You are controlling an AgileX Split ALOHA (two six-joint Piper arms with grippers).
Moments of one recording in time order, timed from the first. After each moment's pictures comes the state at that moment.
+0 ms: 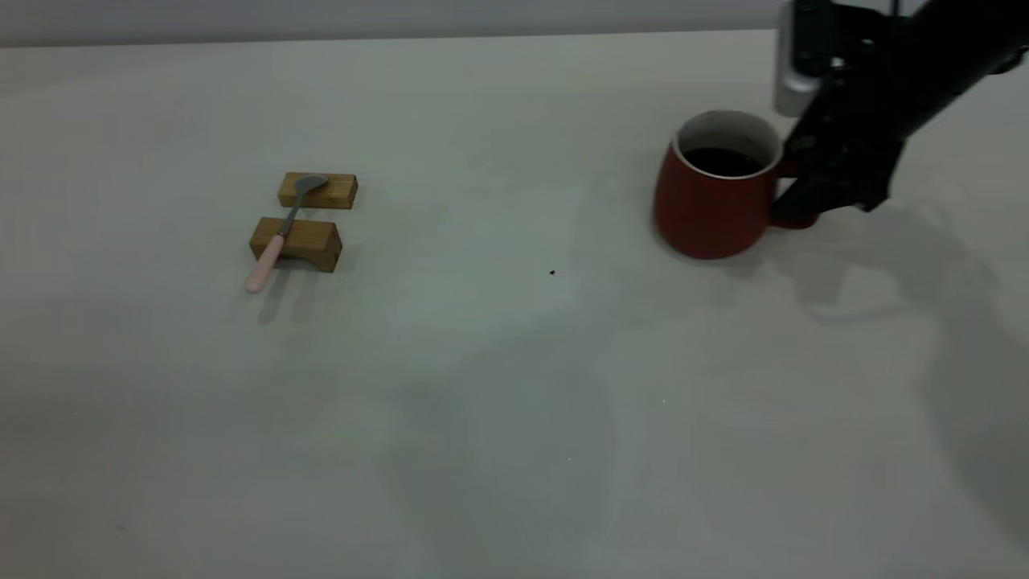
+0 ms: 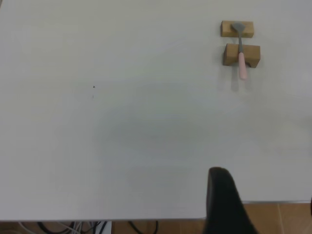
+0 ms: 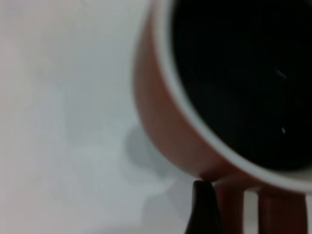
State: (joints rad) left arm 0.00 -0.02 -0.49 0.01 1.13 -0.01; right arm 0.06 2.36 -1.32 0.89 0.44 -2.13
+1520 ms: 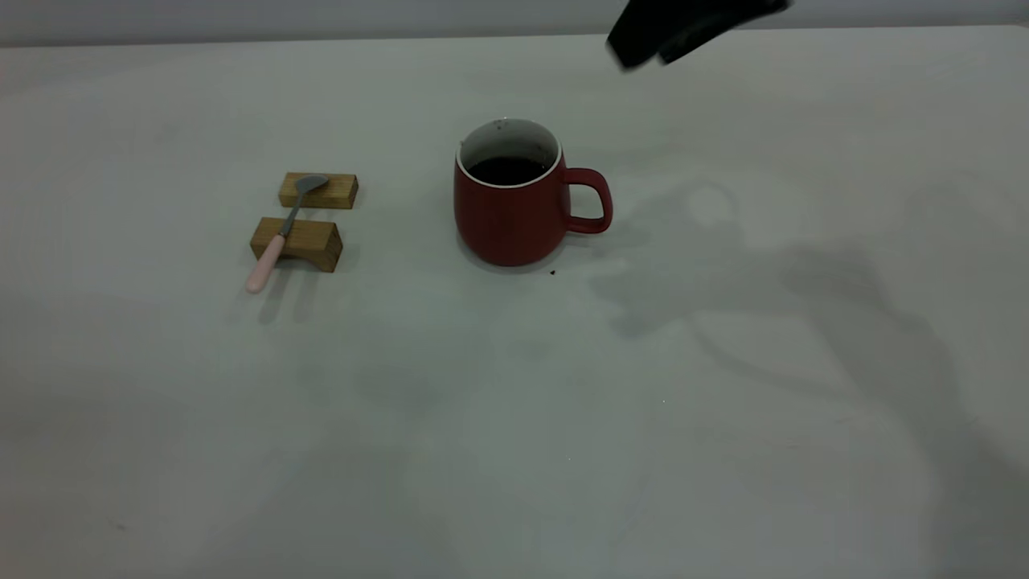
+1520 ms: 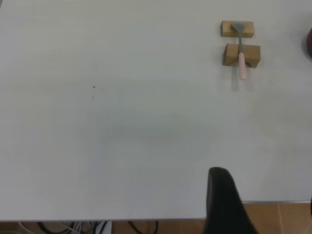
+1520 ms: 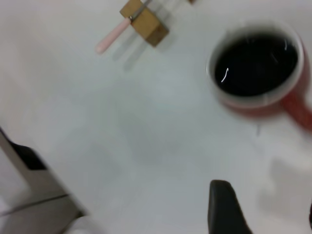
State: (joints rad) left arm 0.00 -0.02 -0.49 0.01 1.13 -0.01; right arm 0.26 1.89 -1.18 0.88 0.71 -0.93
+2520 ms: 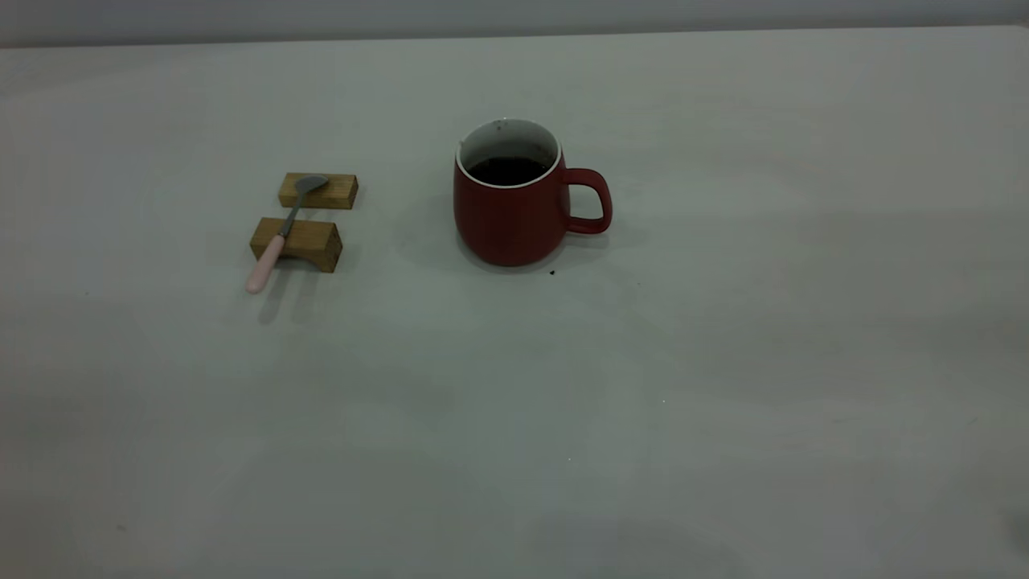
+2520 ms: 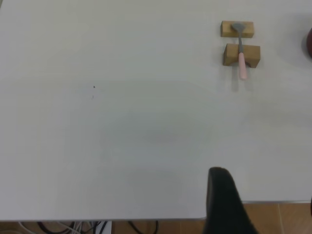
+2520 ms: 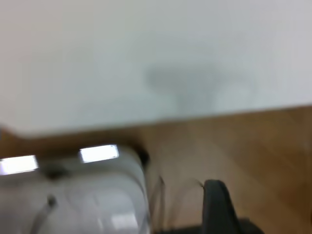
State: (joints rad) left arm 0.00 -0.02 -0.49 0.01 1.13 -0.01; right arm 0.11 0.68 -0.48 -0.12 1.11 0.22
